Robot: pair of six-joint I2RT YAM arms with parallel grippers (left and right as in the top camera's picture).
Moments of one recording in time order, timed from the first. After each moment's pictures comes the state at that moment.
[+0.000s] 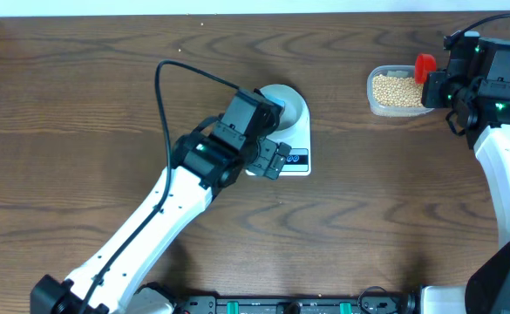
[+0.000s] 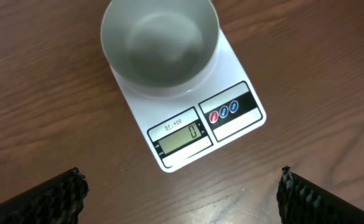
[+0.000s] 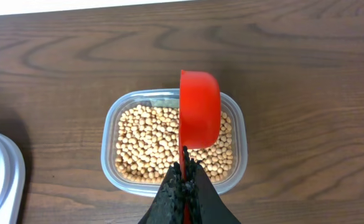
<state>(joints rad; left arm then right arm) -0.59 1.43 1.22 -0.78 -0.03 -0.06 -0.13 1.56 1.25 -0.44 -0.13 -0.06</state>
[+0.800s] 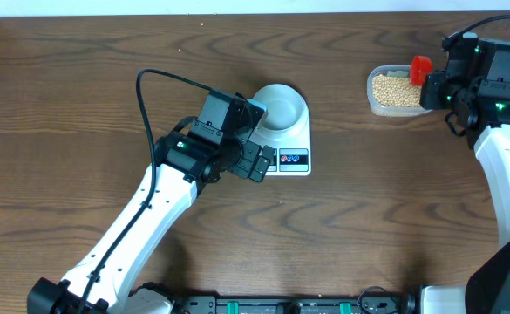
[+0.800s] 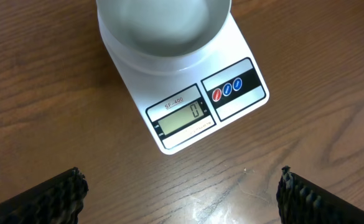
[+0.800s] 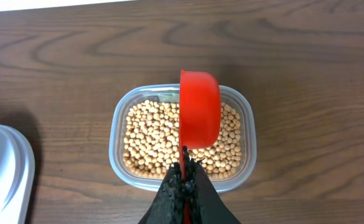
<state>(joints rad) -0.46 1.41 1.15 -0.78 0.13 0.01 -0.13 1.57 1.25 -0.45 -0.16 -0.06</state>
